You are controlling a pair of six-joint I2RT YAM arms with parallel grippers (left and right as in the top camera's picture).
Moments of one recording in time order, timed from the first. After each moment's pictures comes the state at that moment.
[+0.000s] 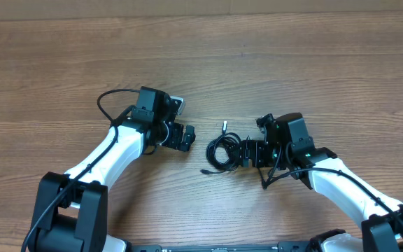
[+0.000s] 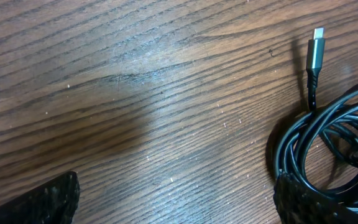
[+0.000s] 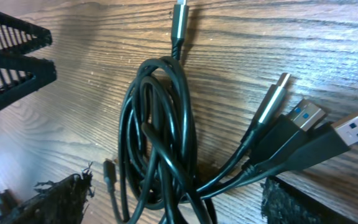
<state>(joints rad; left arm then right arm) -0.28 1.65 0.92 -0.44 0.29 -0.03 0.33 1.43 0.59 -0.18 -0.51 0.39</state>
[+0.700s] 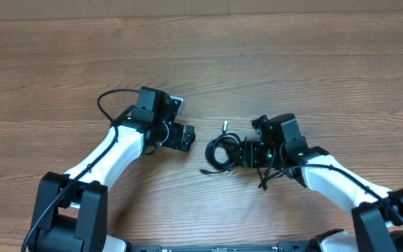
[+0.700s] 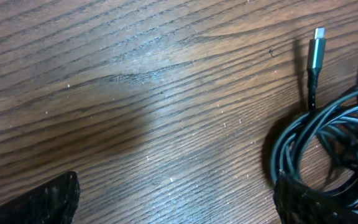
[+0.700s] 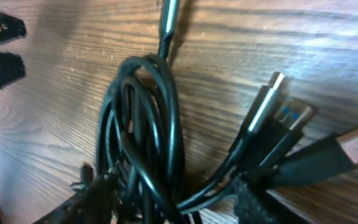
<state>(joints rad) -0.28 1.65 0.92 -0.44 0.29 -0.04 0.37 1.51 0.59 -0.12 -0.47 0.38</state>
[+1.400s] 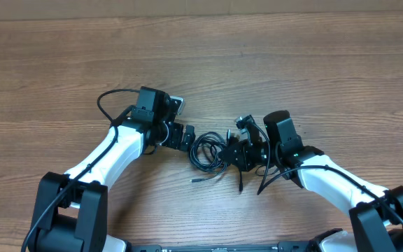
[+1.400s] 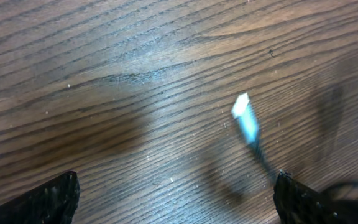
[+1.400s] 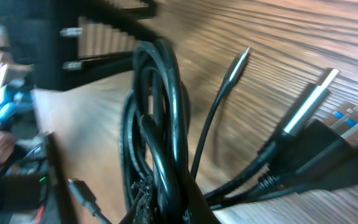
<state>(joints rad) -0.28 1.65 0.92 -0.44 0.29 -0.04 0.40 1.51 0.60 0.02 -0.76 0.23</state>
